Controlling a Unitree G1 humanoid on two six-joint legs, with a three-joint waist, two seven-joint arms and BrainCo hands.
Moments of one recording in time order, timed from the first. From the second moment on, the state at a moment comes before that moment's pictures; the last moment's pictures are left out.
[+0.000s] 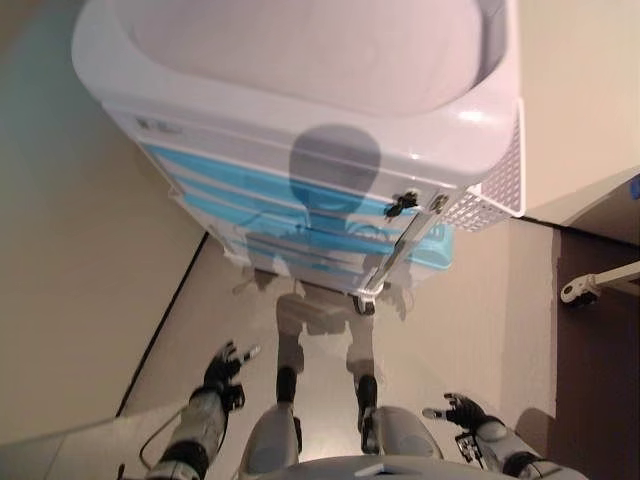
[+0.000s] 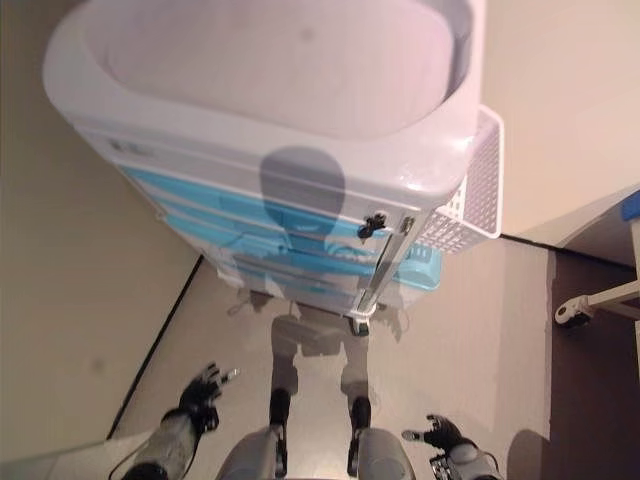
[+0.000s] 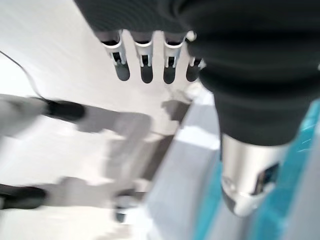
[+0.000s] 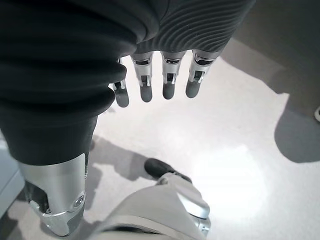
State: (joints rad) left arm -0.14 0.26 -0.09 0.91 -0.55 -0.13 0.04; right arm -0.14 -0.29 0.25 1.20 0.04 -0.04 -0.04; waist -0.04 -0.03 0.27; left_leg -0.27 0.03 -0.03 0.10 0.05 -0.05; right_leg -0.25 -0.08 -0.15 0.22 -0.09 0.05
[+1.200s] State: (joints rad) left arm -0.51 0.17 -0.16 0.51 -1.31 -0.18 -0.11; right arm -0.24 -0.30 0.33 1.12 0.07 -0.07 -0.02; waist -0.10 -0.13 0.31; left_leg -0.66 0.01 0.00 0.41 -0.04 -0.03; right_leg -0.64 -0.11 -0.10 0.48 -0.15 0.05
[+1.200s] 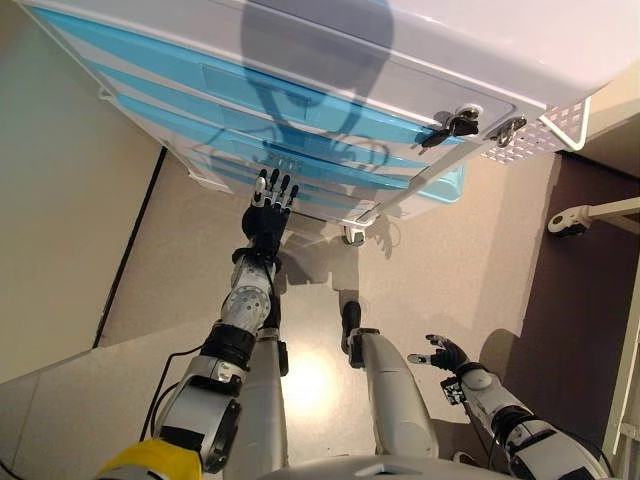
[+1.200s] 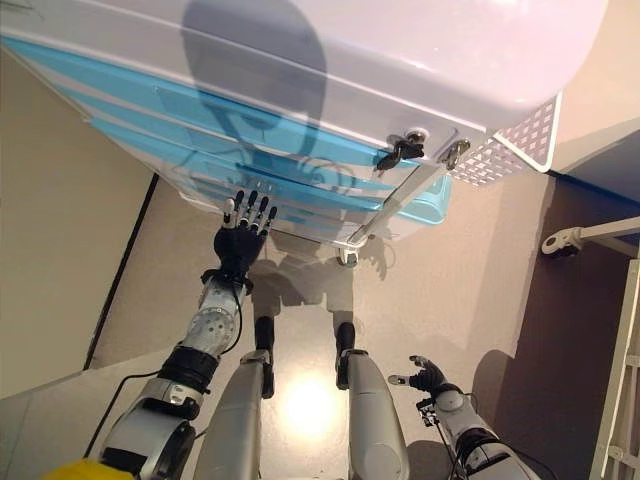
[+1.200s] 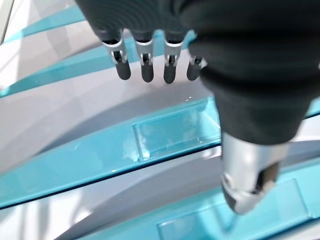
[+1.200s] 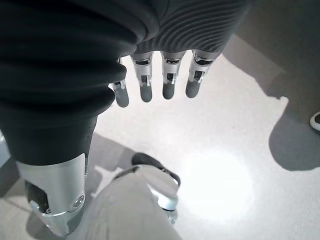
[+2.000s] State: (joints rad) left arm -0.50 0.22 -0.17 0.51 -1.31 -0.18 -0.08; right arm -0.23 -0.29 0.36 1.12 0.06 -0.07 0.00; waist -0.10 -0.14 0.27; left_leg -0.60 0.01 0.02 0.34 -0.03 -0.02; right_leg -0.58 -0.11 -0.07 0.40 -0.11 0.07
